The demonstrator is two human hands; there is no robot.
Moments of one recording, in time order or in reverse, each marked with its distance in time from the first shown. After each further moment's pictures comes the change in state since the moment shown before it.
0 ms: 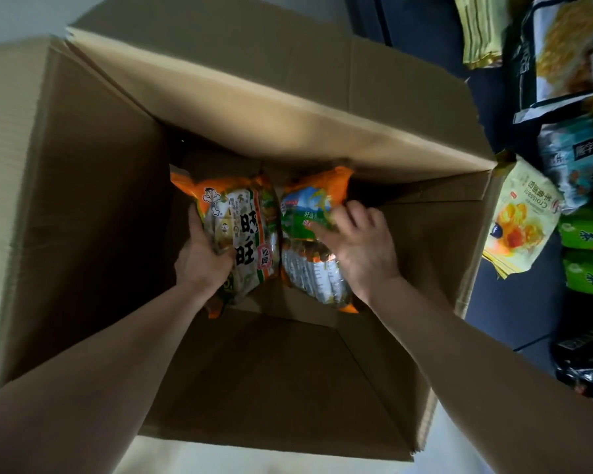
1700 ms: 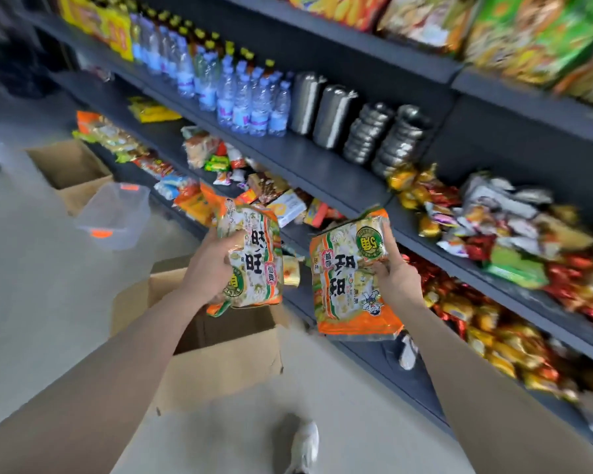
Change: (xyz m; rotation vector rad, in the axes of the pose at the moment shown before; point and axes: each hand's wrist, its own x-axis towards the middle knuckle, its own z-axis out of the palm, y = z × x) left_hand -0.726 0.081 -0.327 0.192 0.058 1.216; right_hand -0.554 -0.206 -0.672 0.672 0.586 1.240
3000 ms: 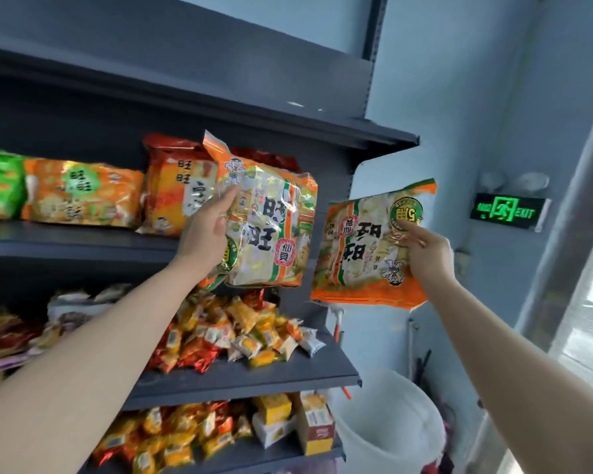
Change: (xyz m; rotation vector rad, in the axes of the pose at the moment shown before) left_hand -0.221 0.780 0.290 -0.614 -0.132 1.043; right_hand -0.303 0.401 -0.721 0.147 1.181 0.336
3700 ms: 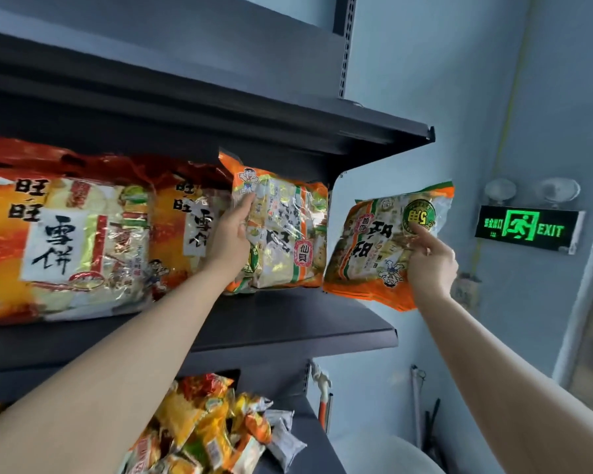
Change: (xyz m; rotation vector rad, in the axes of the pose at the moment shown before) left_hand 0.237 -0.106 0.271 -0.101 0.030 -0.043; right_hand 0.259 0.108 0.121 0.127 0.306 0.083
